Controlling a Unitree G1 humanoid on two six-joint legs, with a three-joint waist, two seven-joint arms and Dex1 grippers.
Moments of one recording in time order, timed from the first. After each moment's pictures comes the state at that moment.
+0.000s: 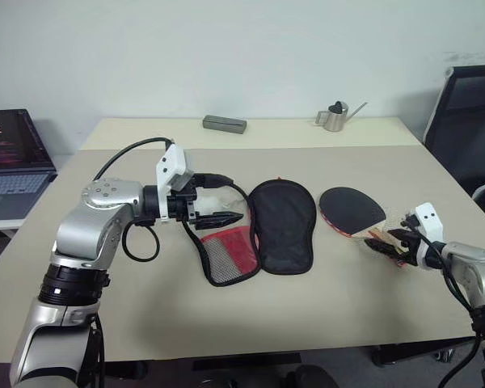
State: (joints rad) left arm -0.62 0.71 -0.02 -0.04 -0.44 0.49 -1.18; right arm -0.34 -0.72 -0.13 0.30 0.31 0.62 0.77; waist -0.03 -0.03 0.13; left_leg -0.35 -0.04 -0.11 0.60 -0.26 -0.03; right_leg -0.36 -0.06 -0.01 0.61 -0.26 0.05
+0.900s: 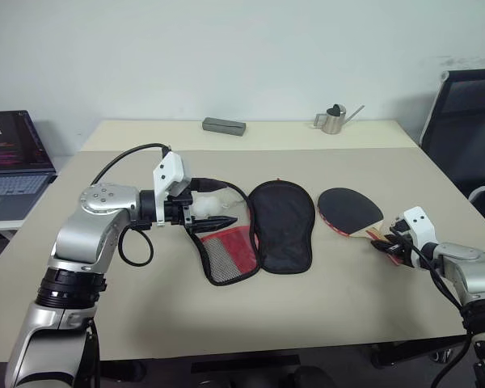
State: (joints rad) left arm -0.58 0.73 -0.01 0.00 -0.39 0.42 -1.19; right arm -0.38 -0.70 -0.08 0.36 0.18 0.55 0.74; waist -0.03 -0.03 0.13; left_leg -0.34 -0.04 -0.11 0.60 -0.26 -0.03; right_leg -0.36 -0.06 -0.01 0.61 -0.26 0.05
